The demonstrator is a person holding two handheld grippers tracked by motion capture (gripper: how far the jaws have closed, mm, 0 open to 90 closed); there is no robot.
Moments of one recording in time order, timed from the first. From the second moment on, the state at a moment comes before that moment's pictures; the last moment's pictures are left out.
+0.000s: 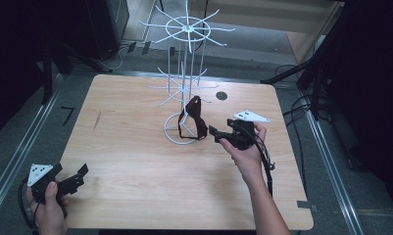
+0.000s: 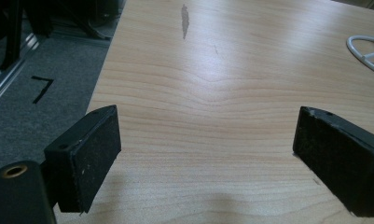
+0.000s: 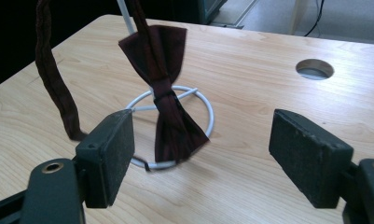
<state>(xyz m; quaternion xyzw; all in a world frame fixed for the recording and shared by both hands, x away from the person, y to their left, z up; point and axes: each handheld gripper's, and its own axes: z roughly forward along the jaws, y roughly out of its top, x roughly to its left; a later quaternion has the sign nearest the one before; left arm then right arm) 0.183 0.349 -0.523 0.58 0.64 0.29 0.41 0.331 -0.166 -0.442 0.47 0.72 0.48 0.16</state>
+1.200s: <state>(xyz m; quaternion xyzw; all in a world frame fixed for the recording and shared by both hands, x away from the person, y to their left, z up) 0.183 0.348 -0.523 0.58 0.64 0.30 0.41 0.296 -0.258 -0.455 0.53 0.67 0.48 0.19</state>
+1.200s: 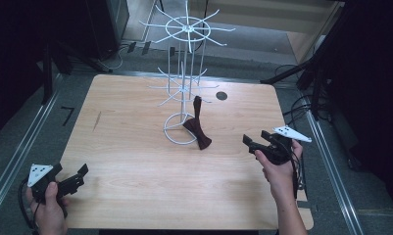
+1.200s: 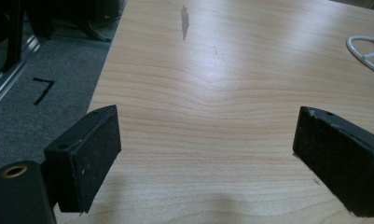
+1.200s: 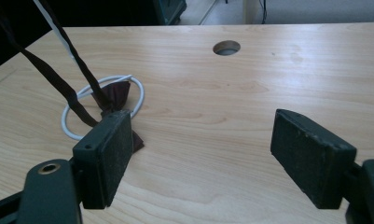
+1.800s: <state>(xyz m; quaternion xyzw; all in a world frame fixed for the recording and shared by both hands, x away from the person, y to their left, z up) 0.183 0.348 -0.523 0.58 0.64 0.30 0.41 0.276 -0.298 -0.475 0.56 0.65 0.46 0.20</state>
